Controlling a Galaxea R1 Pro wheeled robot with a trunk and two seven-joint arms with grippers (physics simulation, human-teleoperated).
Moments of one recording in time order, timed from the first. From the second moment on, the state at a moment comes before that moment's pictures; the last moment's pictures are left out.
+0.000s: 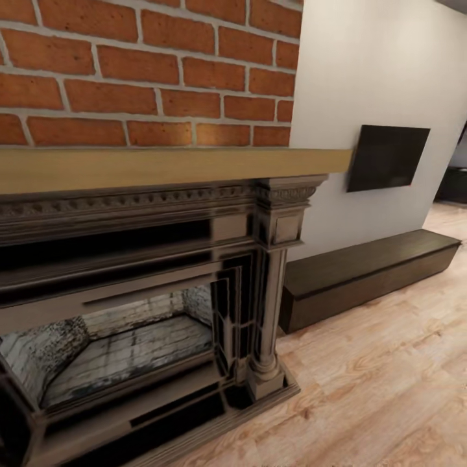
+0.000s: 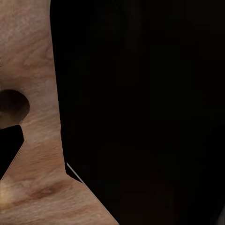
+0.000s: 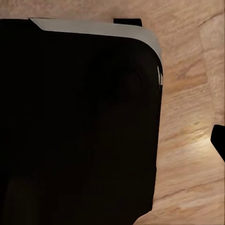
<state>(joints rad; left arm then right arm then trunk) 0.01 -0.01 0.00 -0.02 0.01 0.00 -0.01 -0.06 0.00 0.00 -0.01 0.00 0.00 0.00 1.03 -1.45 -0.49</state>
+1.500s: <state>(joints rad) 0.01 -0.01 0.00 -0.02 0.01 0.00 -0.01 -0.06 0.00 0.00 -0.01 0.00 0.00 0.00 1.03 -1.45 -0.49</state>
